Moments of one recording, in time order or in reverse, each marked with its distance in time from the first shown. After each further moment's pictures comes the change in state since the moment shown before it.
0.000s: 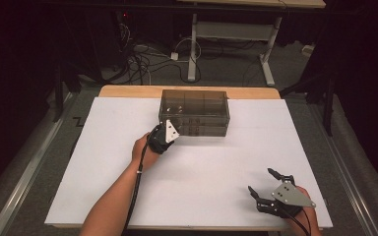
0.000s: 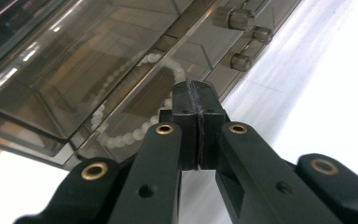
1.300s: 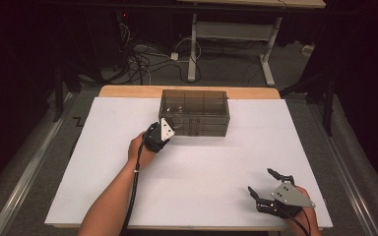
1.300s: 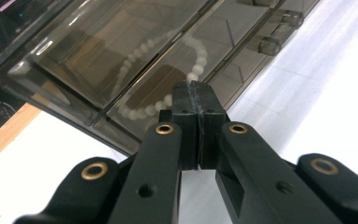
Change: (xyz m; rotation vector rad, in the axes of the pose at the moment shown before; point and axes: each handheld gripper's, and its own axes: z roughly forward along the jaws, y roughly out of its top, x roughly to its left) left arm 0.010 -0.009 -0.001 0.021 0.031 -0.025; right arm 0.001 0.000 0.000 0.002 0.003 -0.004
